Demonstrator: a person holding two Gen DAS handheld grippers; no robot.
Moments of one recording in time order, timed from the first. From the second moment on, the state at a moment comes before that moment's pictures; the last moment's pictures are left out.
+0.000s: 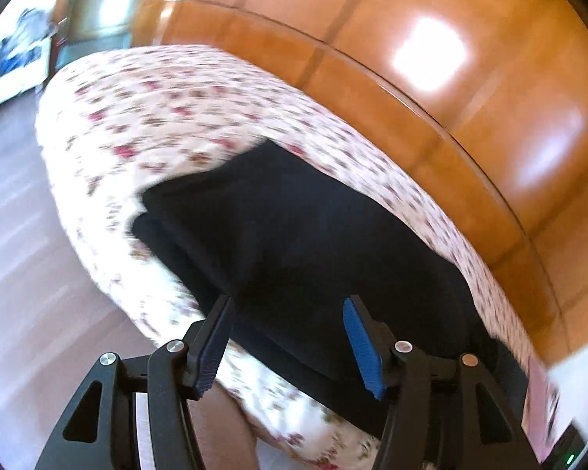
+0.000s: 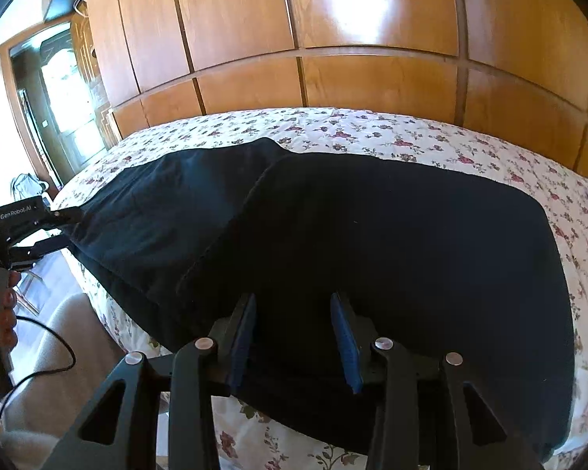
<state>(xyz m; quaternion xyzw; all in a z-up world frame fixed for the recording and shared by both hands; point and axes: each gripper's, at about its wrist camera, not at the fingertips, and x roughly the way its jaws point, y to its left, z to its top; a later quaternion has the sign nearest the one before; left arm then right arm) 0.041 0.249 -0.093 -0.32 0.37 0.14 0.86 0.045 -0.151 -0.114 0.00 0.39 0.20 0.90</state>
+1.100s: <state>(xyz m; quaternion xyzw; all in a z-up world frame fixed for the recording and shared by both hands) 0.061 0.297 -0.082 -0.42 0.25 0.06 0.87 0.047 -0.160 -0.102 0.03 0.39 0.20 0.90</state>
